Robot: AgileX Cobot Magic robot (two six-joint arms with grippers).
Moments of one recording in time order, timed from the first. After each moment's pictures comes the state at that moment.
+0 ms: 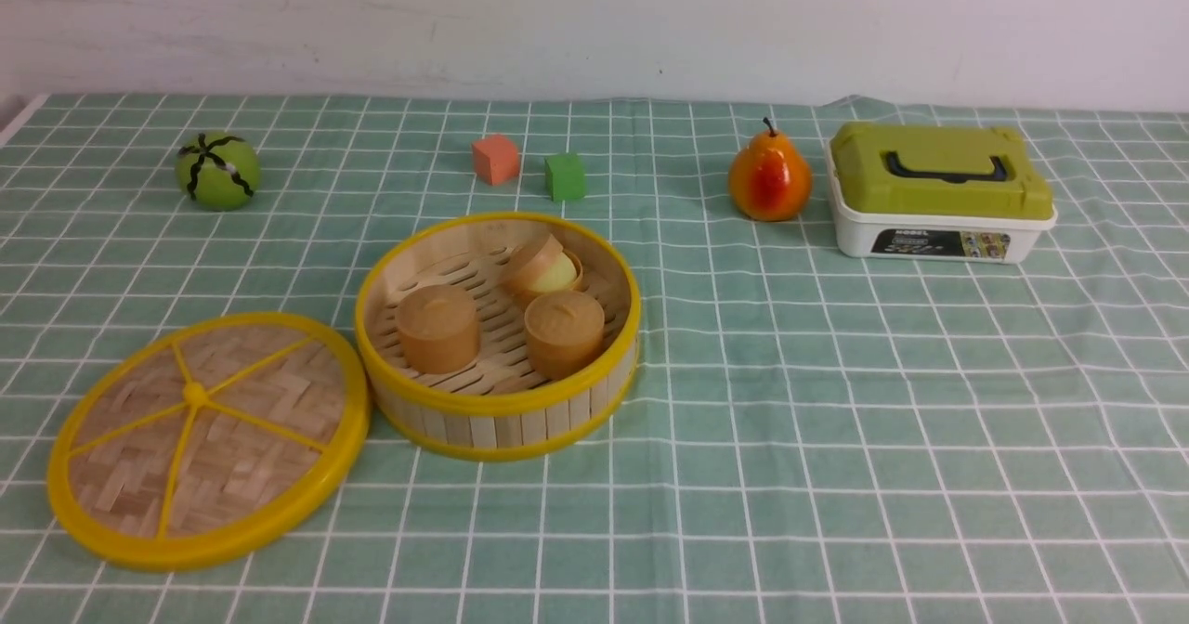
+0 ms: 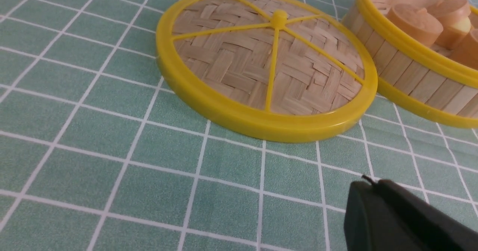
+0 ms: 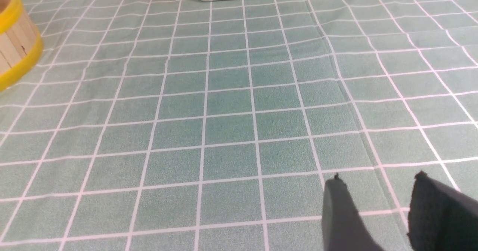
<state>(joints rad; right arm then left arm) -0.03 -0.01 0.02 0.02 0.39 0.13 -0.06 -0.01 0.03 0.07 0.38 -0.40</state>
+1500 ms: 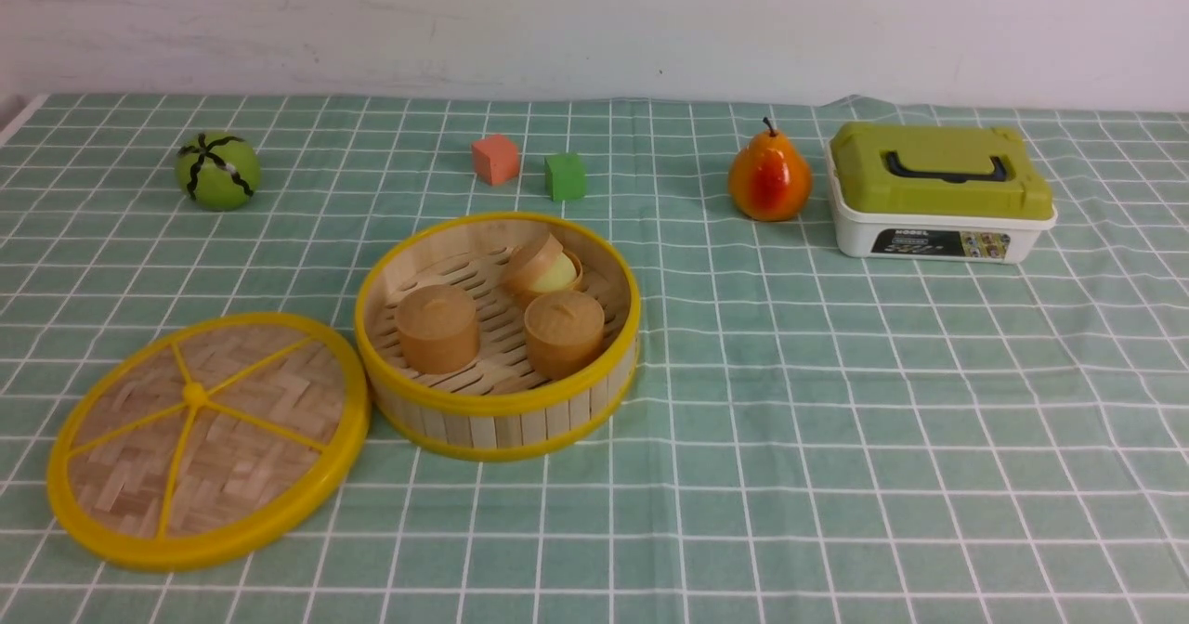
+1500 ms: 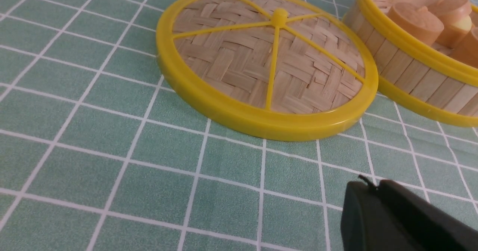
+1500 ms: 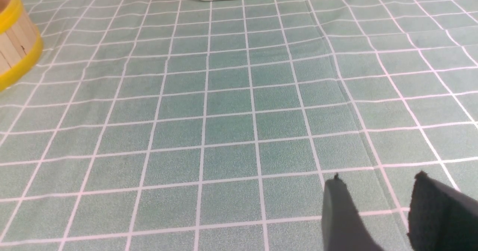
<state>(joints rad) -0.03 -0.01 0.02 0.02 0.39 0.13 -0.06 -0.01 0.03 0.07 0.38 -0.40</state>
